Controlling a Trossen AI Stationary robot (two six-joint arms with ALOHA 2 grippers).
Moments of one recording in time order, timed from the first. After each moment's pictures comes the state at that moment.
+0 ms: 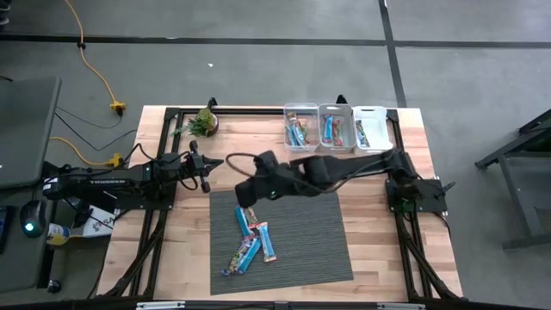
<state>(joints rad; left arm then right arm) 0.19 0.40 0.01 0.15 -0.22 0.20 0.20 2.05 2.20 -0.85 0.36 1.12</state>
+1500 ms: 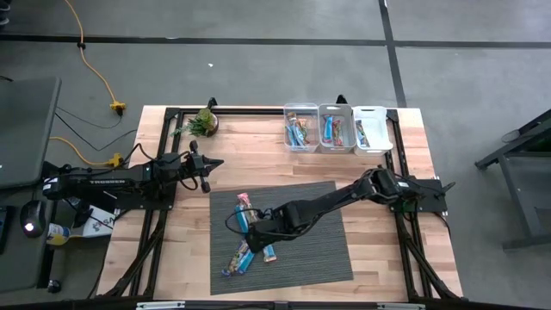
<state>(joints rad) 0.19 0.40 0.01 0.15 -0.21 0.20 0.33 2.26 2.00 -0.92 0.07 1.40</state>
